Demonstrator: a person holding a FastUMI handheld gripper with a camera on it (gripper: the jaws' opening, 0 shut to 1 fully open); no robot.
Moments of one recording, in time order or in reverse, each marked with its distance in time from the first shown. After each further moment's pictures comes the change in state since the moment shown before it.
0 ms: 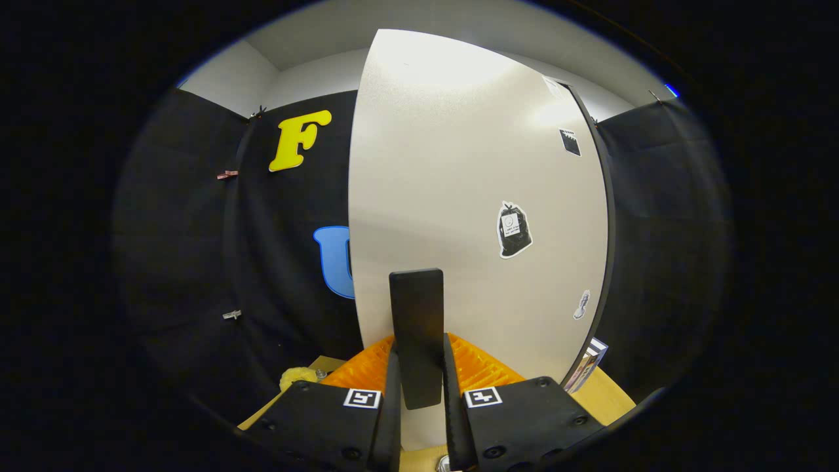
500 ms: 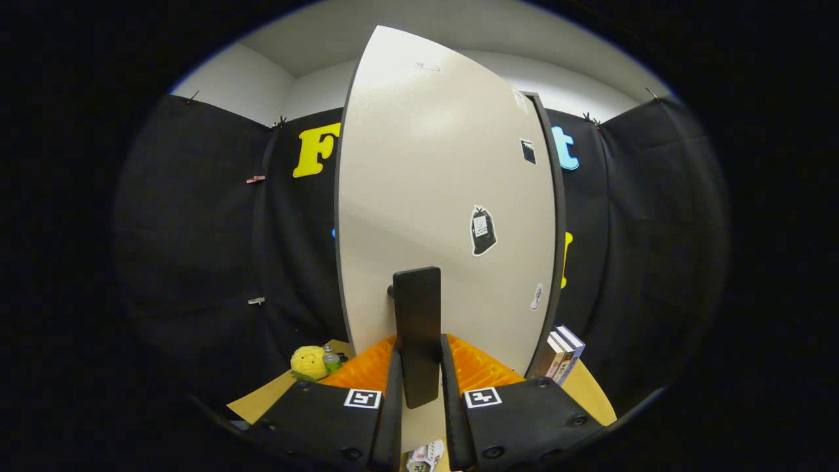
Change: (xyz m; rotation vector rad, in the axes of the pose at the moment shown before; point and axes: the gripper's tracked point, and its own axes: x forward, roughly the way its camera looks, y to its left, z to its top) arm -0.095 -0.072 0.003 -0.019 0.002 0.088
